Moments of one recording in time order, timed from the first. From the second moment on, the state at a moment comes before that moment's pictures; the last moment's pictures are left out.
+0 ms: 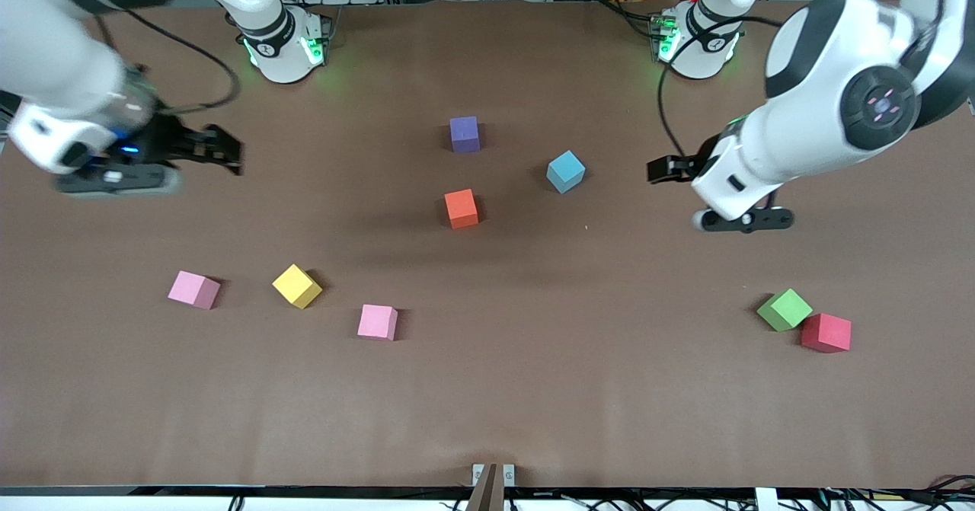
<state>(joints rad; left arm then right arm) -0.20 0.24 -0.18 -1.55 -0.20 1.55 -0.43 0.08 0.03 0.21 -1.67 0.01 1.63 0.24</state>
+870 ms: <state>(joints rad) -0.26 0.36 -0.18 -1.55 -0.23 1.59 -0.51 0.15 0.07 0.69 -1.99 0.02 1.94 0.80</state>
